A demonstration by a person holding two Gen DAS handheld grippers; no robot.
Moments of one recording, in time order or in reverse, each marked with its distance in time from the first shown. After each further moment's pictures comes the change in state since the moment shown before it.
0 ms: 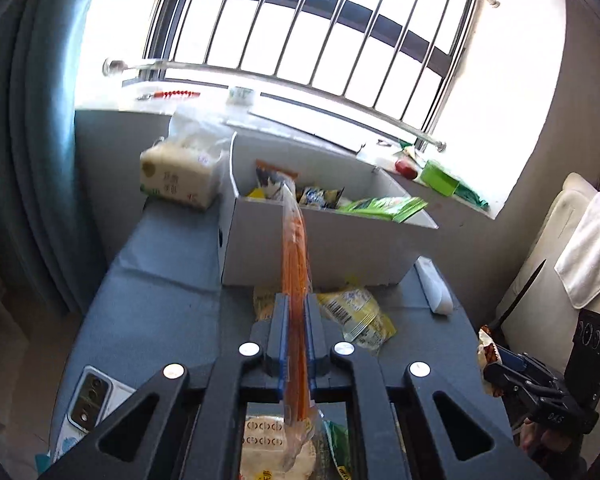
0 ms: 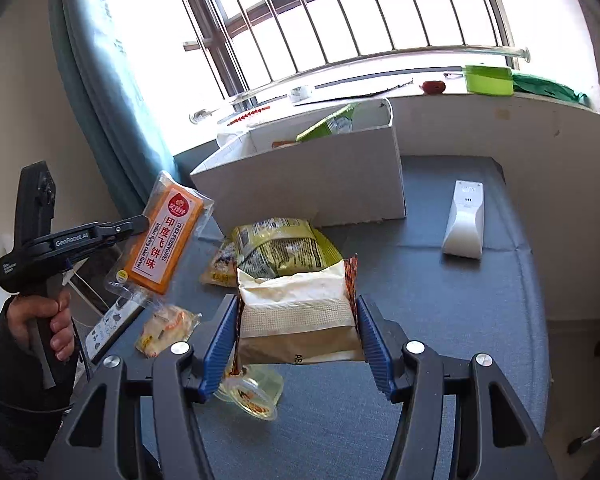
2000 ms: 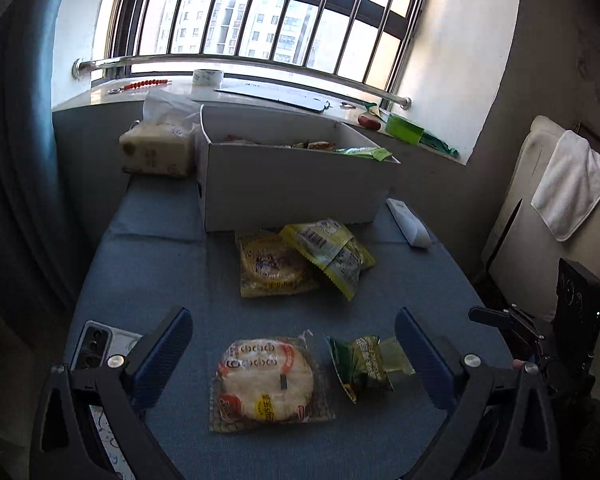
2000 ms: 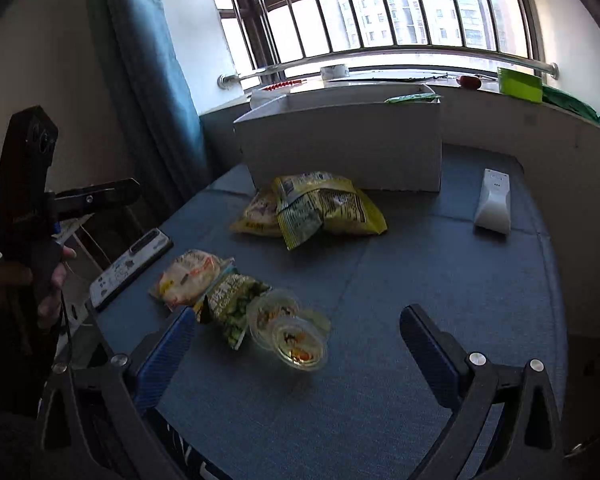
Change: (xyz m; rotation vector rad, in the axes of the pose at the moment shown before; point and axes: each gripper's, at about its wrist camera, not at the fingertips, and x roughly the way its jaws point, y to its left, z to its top) left arm -0.026 -0.002 -0.058 0.114 0.119 -0.054; right arm 0.009 0.033 -0.046 -0.142 0.100 -0.007
